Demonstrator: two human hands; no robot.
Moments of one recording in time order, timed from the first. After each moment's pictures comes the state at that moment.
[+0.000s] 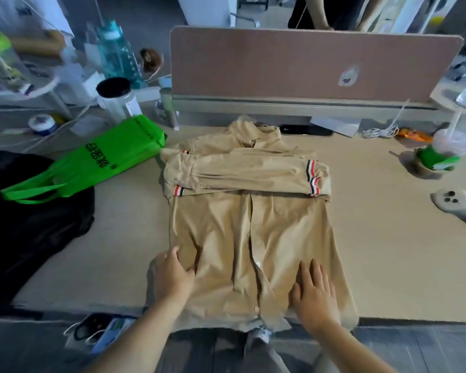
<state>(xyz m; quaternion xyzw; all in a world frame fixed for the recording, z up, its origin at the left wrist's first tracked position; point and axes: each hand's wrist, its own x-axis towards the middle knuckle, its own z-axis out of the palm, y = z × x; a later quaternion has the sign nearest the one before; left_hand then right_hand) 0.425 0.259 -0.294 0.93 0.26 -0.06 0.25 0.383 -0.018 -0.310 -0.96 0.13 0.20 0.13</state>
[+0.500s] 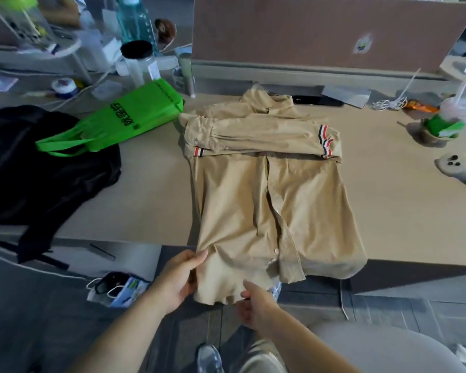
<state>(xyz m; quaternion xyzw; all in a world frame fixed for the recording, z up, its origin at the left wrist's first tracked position) 0.303 0.302 -0.284 0.54 0.34 -0.24 0.74 0.275 0.126 -0.347 -0.50 0.46 0.37 0.63</state>
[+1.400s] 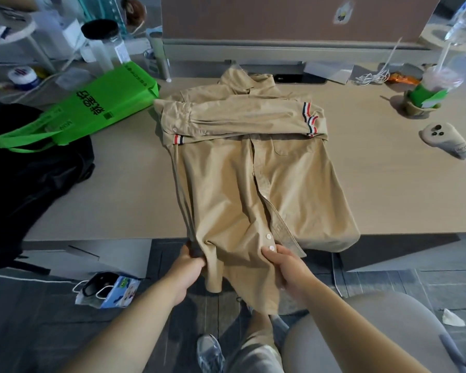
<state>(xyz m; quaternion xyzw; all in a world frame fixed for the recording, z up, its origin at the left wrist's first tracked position) 0.309 0.274 -0.322 0.71 0.29 -0.31 0.56 0.297 0.045 -0.334 -0.58 0.30 0.29 0.71</state>
